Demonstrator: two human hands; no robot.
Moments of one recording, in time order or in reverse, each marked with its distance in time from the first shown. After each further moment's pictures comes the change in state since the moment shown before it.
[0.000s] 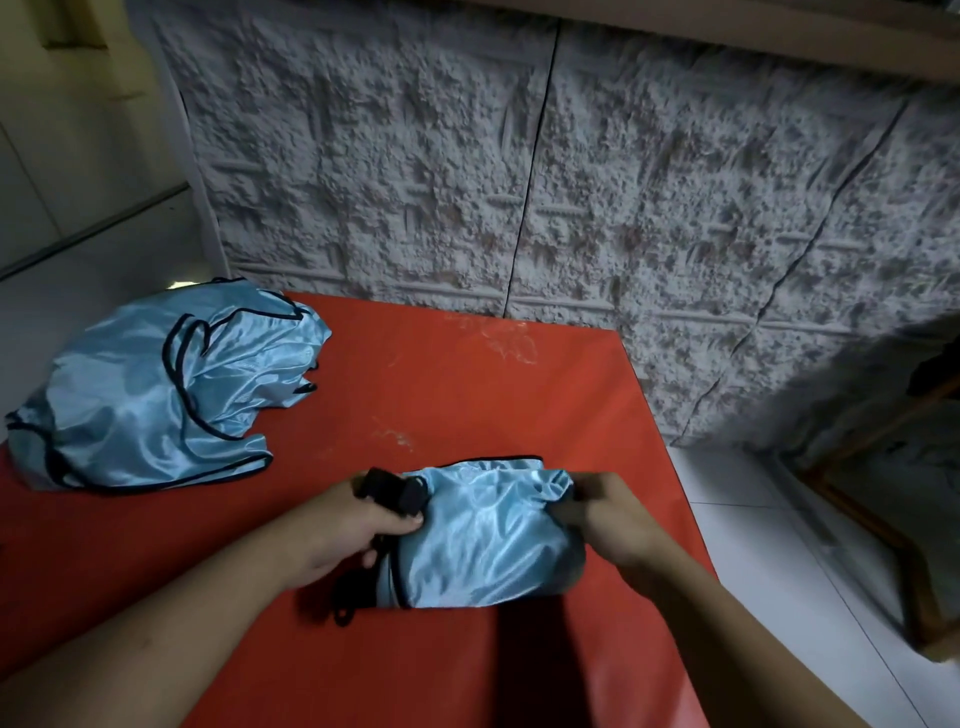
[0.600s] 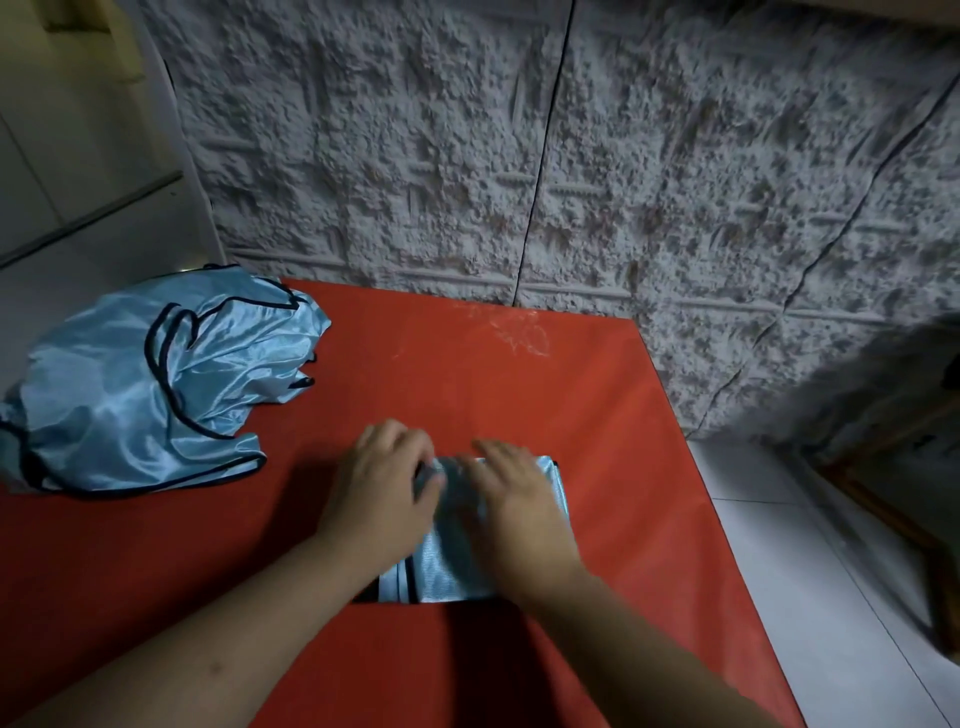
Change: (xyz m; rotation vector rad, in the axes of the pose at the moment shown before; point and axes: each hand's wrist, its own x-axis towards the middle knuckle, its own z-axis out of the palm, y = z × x) left_hand 0.050 -0.010 0.016 0.932 0.580 0.583; right_hand 0.050 0.013 0.088 -0.905 0.353 -0.580
